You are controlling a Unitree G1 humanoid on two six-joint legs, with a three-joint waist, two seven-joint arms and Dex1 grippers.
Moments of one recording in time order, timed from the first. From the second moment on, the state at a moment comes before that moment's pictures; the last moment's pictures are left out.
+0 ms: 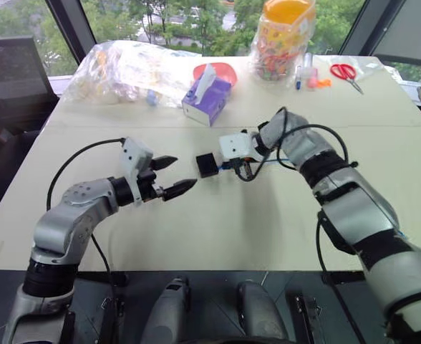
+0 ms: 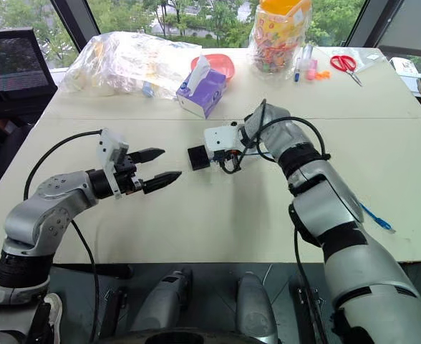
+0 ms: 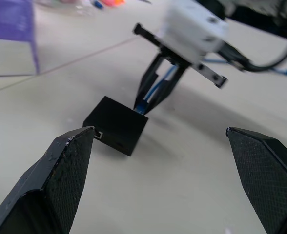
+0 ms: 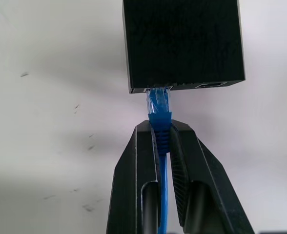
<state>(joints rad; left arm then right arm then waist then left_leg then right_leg) -0.35 0.54 0.07 -0.27 -0.60 0.67 -0.72 -1.09 -0.46 0.46 0.76 -0.26 -0.25 1.17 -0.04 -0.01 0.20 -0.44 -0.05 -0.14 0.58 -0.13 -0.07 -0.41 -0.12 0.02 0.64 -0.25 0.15</state>
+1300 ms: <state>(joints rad) -0.62 0.53 0.03 -0.04 -0.70 0.78 -0.97 -0.47 -0.59 0.27 -0.17 -0.57 -0.28 0.58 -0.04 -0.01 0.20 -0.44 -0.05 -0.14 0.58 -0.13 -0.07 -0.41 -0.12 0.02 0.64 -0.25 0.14</state>
